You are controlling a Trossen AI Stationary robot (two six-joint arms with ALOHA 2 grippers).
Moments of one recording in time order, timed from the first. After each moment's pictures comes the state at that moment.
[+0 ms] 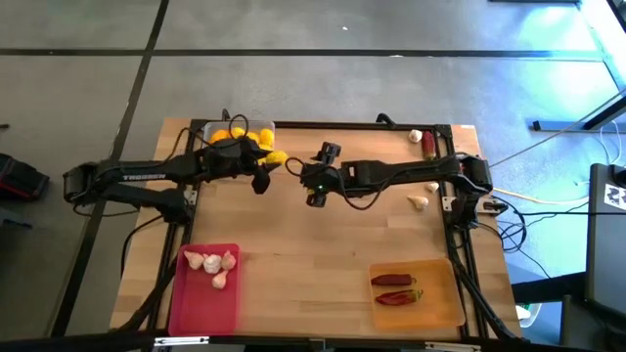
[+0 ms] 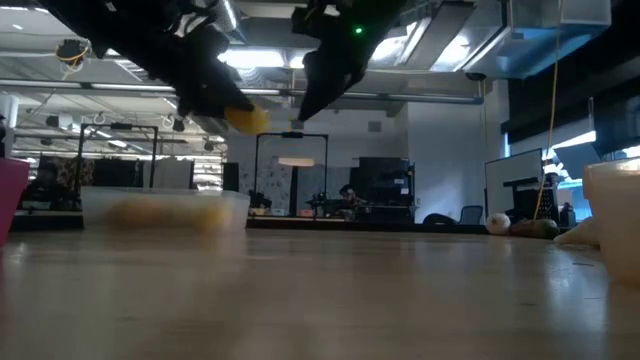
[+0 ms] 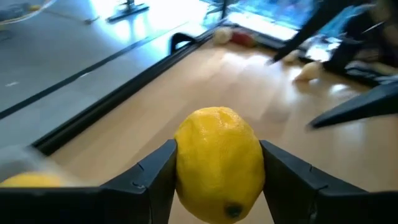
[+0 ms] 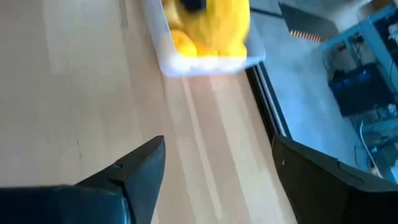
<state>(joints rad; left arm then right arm) 0.32 1.03 0.58 0.03 -0.16 -0.20 0.00 1.88 1.59 -0.52 0.56 -0.13</state>
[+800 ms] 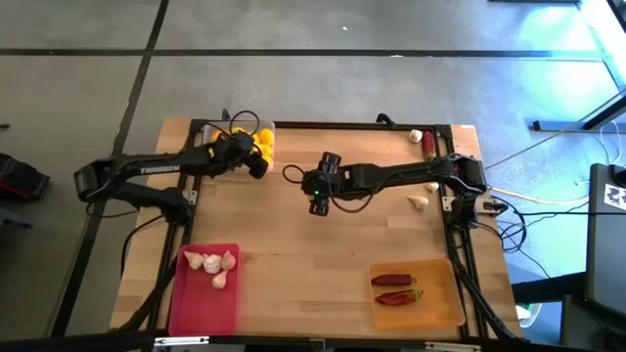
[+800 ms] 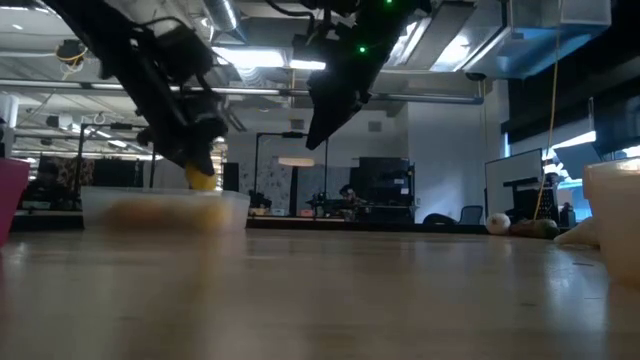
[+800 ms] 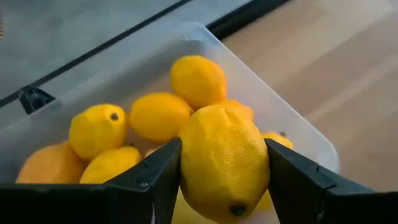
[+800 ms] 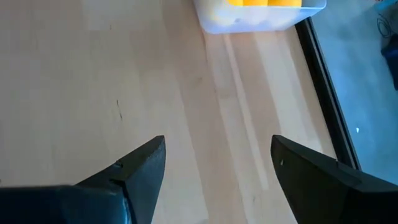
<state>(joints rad) 0.51 1.16 0.58 -0.25 -0.45 -0.29 0.00 1.92 1.57 -0.63 0.43 0.00</state>
